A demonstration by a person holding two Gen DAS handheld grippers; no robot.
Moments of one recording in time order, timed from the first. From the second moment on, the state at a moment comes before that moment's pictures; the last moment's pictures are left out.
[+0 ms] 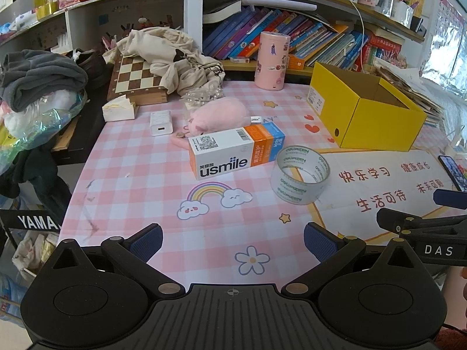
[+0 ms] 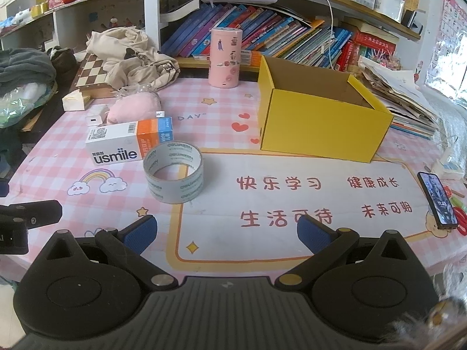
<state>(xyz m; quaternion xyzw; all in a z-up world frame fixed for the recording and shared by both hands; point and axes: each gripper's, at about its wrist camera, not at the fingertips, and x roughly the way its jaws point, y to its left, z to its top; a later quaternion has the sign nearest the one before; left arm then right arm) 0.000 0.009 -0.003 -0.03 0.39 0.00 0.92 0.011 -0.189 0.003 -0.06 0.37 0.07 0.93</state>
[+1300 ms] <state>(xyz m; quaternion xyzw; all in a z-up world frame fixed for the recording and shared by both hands) 0.007 0.022 -0.004 -0.05 0.39 -0.01 0.92 0.021 -0.182 0.004 -0.05 0.37 0.10 0.92</state>
